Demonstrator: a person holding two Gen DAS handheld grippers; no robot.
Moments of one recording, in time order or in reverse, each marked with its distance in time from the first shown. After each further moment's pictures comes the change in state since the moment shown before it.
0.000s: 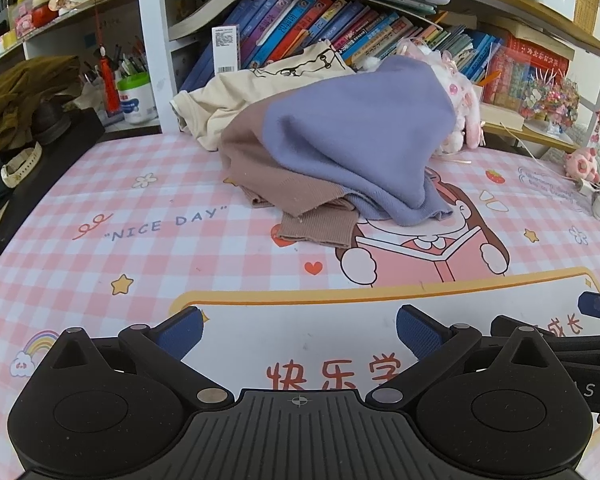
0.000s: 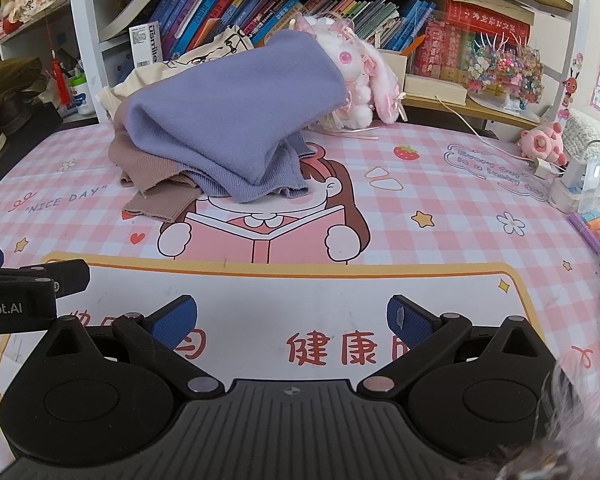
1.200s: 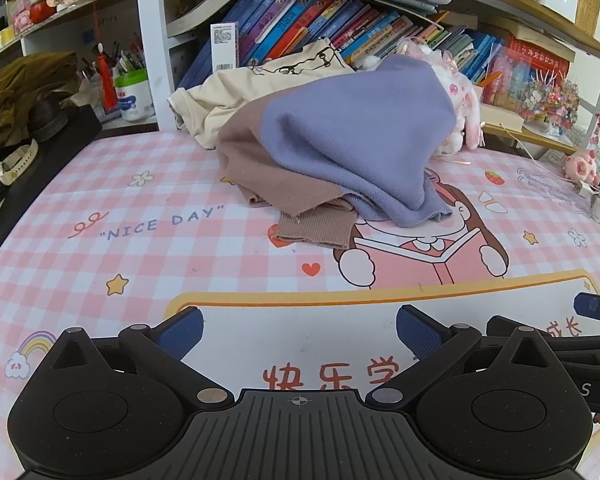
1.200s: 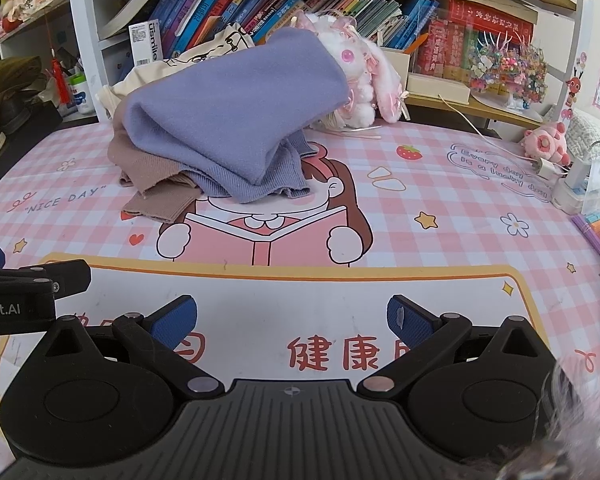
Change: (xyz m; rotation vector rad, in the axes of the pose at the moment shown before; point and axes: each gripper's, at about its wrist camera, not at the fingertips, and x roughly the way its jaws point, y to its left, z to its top) left arm 0.004 0.001 0.002 -0.008 0.006 -0.013; right arm 0.006 0.000 0.002 -0.003 0.003 0.006
